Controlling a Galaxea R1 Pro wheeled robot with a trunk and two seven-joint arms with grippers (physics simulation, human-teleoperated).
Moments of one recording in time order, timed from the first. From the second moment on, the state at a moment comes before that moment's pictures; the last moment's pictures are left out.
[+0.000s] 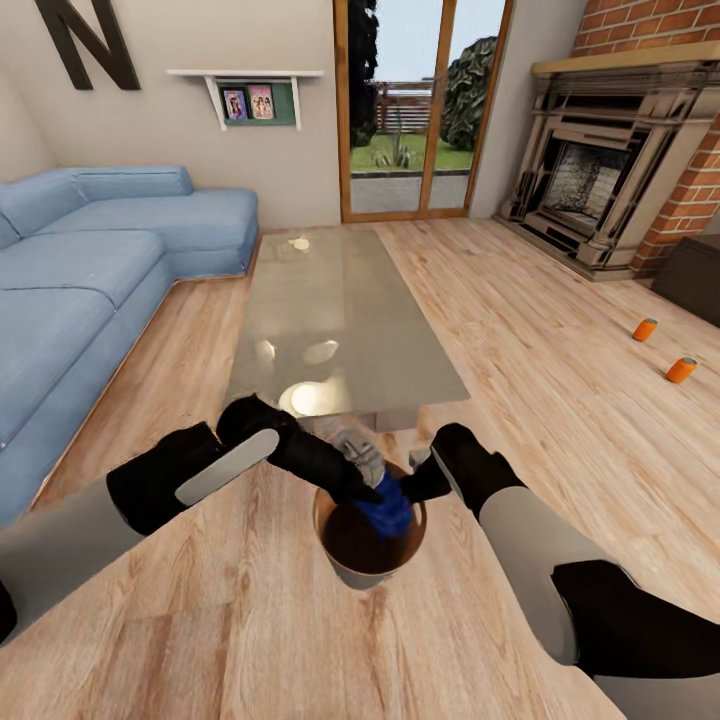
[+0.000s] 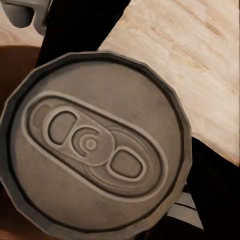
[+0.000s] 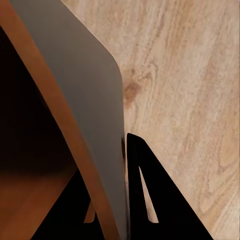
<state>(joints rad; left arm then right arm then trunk) -1.13 0.28 -1.01 -1.40 0.94 1.05 -0.35 -1.07 0.14 0.07 -0.47 0.34 1.04 0.48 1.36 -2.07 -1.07</state>
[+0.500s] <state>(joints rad) -1.13 0.22 -1.14 -1.29 0.89 1.05 -0.28 -1.07 0.16 0.07 -0.46 0.34 1.04 0.48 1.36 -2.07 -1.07</state>
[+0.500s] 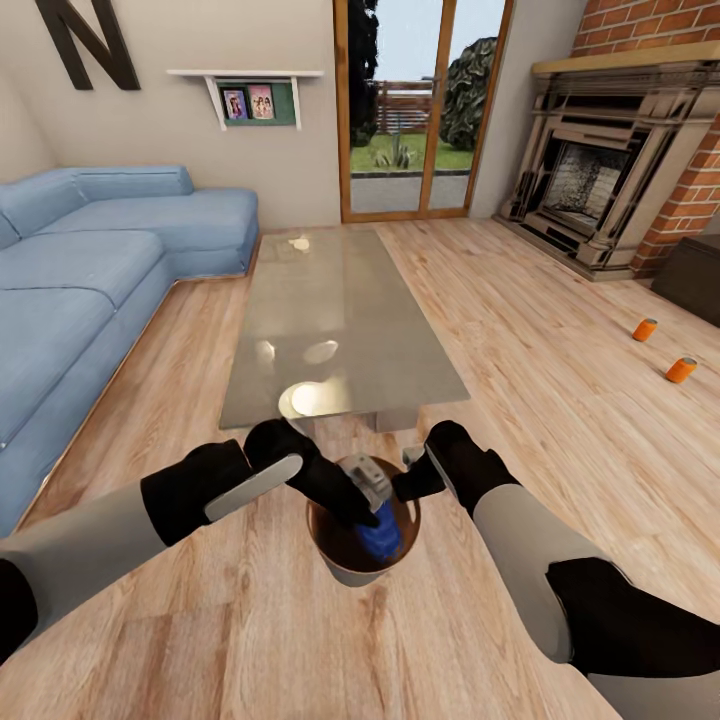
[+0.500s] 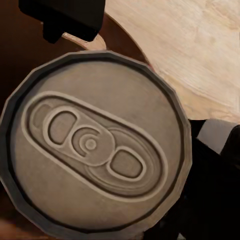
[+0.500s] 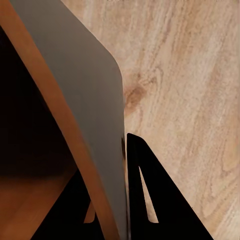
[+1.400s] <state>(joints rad) -1.12 0.04 -1.20 -1.00 0.53 1.05 -0.28 -1.08 0.16 0.07 -0.46 0.34 1.04 0.47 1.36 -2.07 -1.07</state>
